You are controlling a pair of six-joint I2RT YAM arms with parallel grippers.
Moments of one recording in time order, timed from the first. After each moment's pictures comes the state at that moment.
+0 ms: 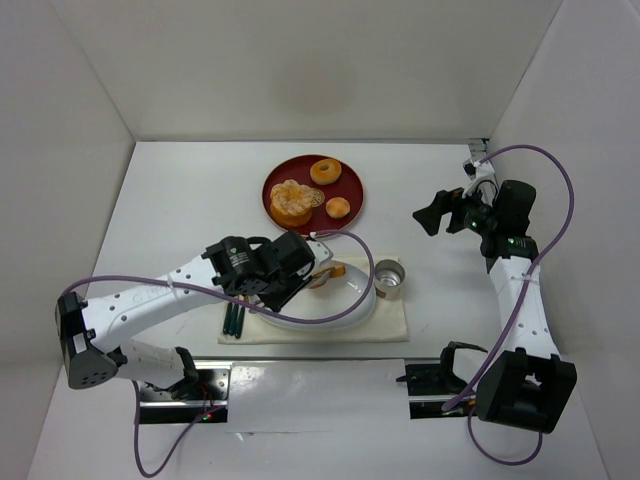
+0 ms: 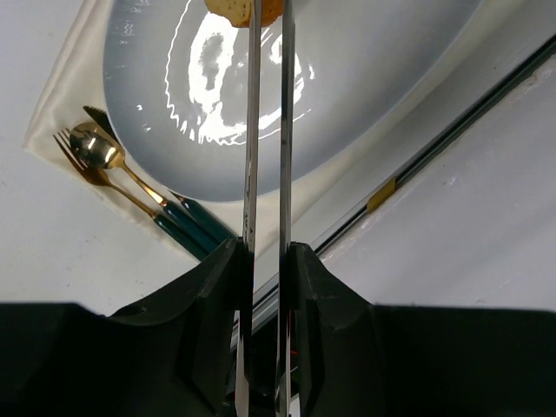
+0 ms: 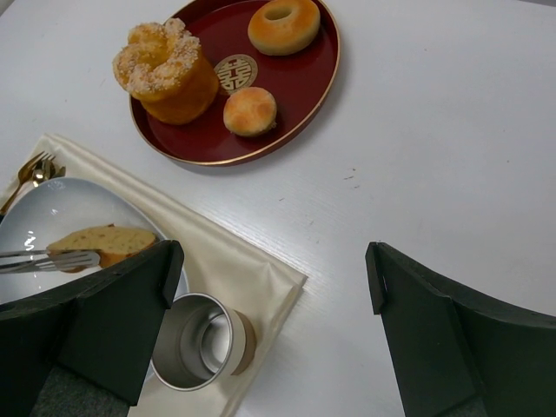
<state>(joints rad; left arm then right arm) -1.04 1.32 1.30 -1.12 -0.18 -0.17 -0.23 1.07 0.88 -0.24 -0.77 -0.08</state>
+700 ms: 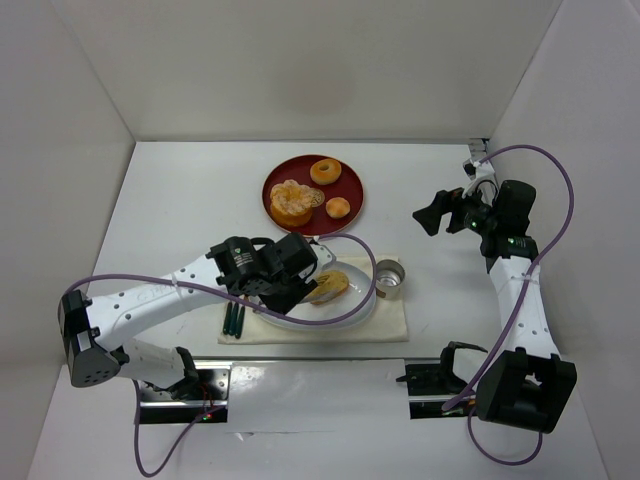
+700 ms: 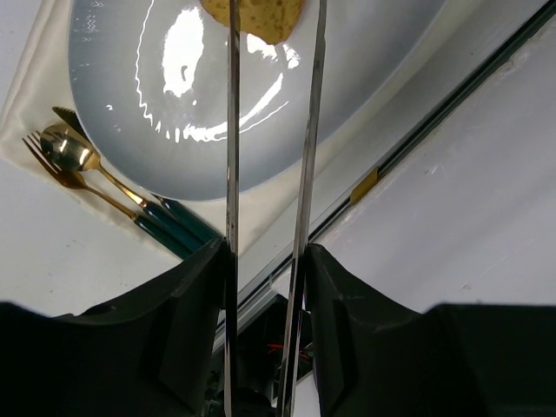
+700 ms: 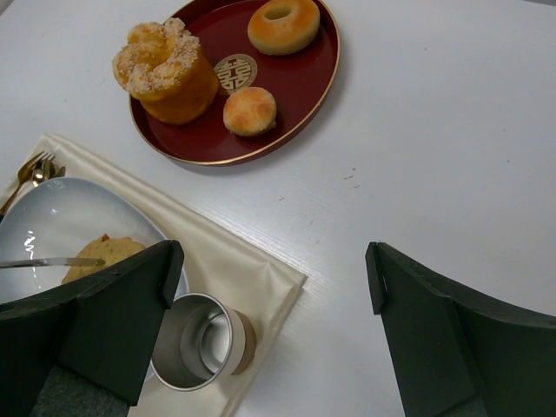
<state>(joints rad) -1.05 1.35 1.30 -1.12 -0.13 -0.17 -0.23 1.07 0.88 -0.24 -0.77 -0.08</state>
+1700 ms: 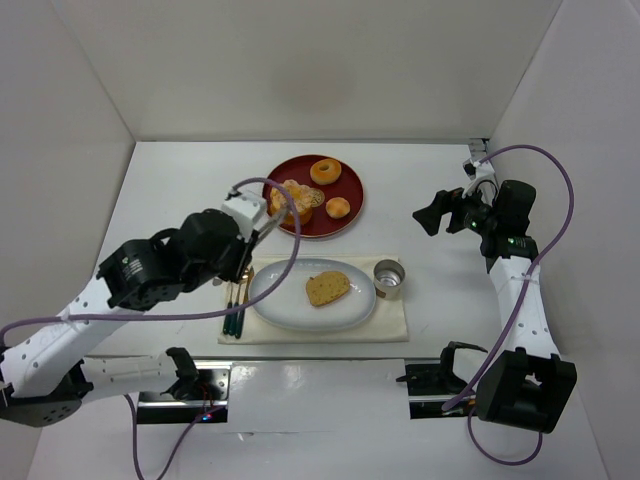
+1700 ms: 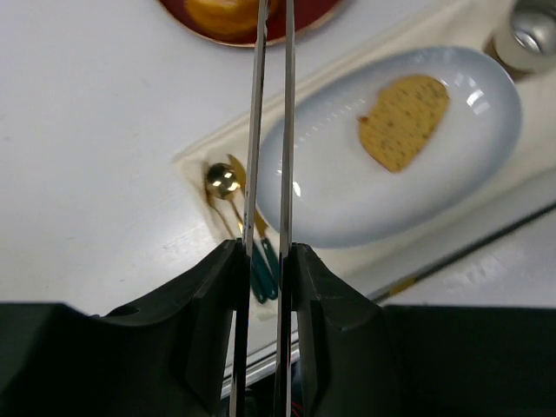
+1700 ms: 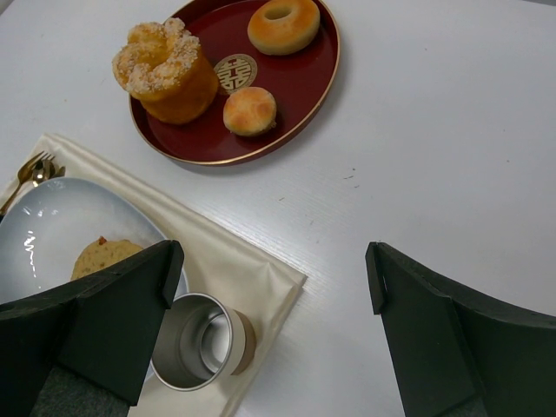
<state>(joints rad) -0.96 1.05 1.43 -1.15 -0.37 -0.24 -0.23 1.07 0.88 -0.24 -0.77 -0.08</state>
